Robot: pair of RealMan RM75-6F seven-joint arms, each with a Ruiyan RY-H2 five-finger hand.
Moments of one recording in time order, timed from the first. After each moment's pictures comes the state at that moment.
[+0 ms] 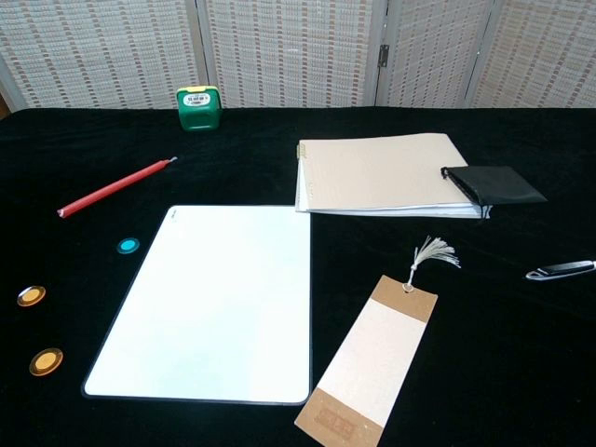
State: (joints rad) left arm -0.10 -1.22 -0.08 -1.62 1.46 1.52 0.21; right arm 0.10 -1.09 0.03 -1.63 -1.50 1.47 -0.05
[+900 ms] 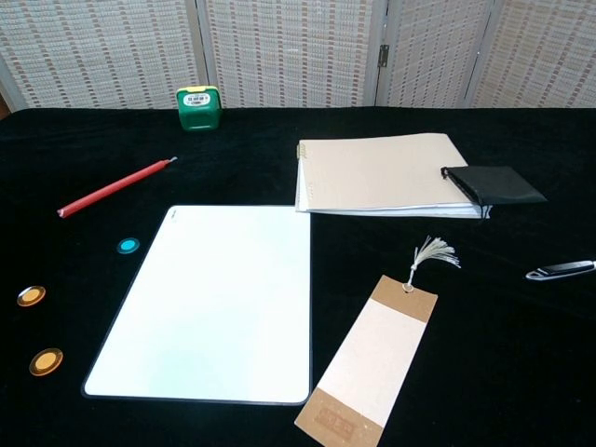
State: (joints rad) left arm -0.23 -1.30 -0.06 -1.51 1.49 1.30 0.16; right arm 0.09 -1.08 0.05 -1.65 -1.50 1.47 -0.08
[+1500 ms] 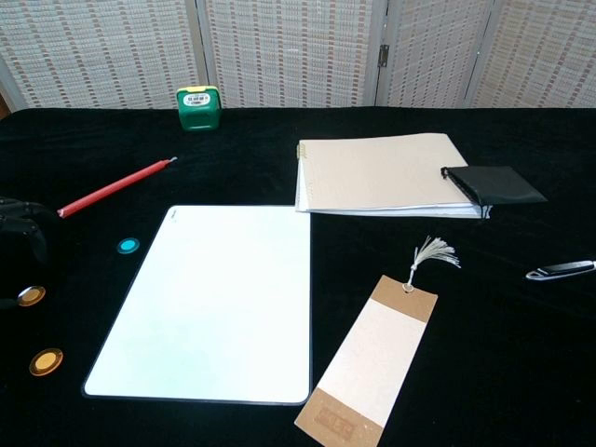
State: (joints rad) left arm -0.33 -1.42 -0.04 -1.39 1.44 1.14 0.17; right arm 0.09 -1.08 0.06 -1.64 -1.49 1.46 -0.05
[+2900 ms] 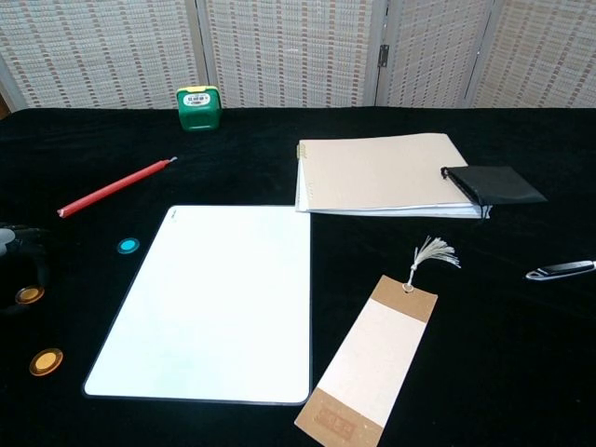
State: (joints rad) left arm -0.38 -1.47 -0.03 -1.31 1.31 1.03 0.17; right arm 0.08 -1.09 0.06 -1.62 -1.48 1.46 0.00
